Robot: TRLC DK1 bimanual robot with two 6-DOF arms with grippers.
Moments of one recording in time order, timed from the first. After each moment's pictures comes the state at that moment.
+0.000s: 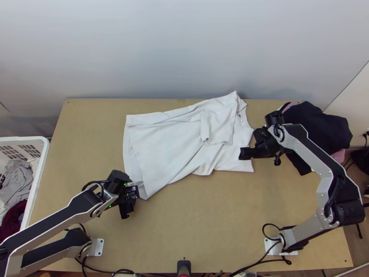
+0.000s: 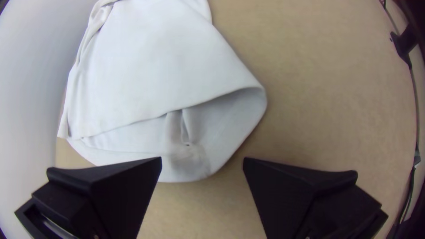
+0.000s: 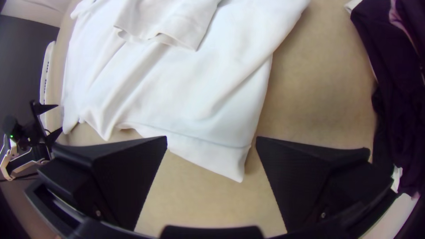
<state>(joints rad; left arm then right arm) -0.64 1.09 0.51 -0.43 -0.09 0.74 0.14 1.67 1.19 -0.88 -0.30 -0.06</state>
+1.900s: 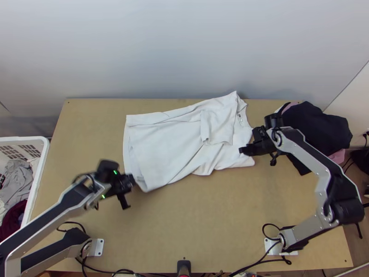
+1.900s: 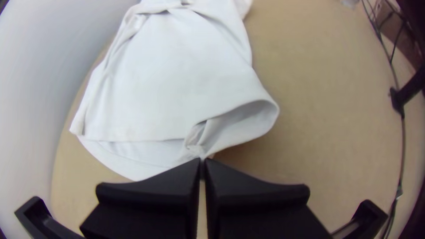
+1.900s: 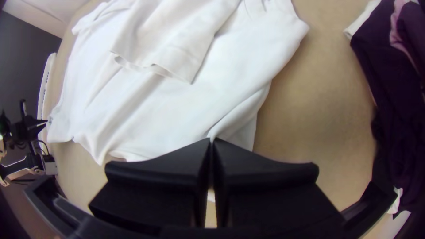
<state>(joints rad) -0.49 1.06 0.60 -0.45 0.08 0.69 0.14 1.67 1.12 -0.65 -0.30 -0.04</state>
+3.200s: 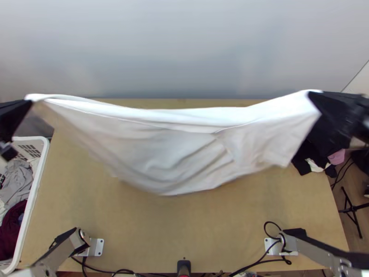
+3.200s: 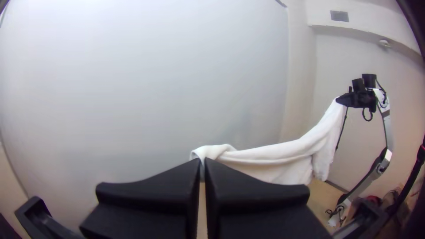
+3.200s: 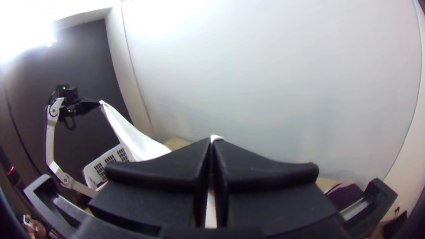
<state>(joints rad) 0.55 1.12 2.06 -1.19 1.02 0.28 0.11 1.23 2.22 -1.16 -0.58 0.09</state>
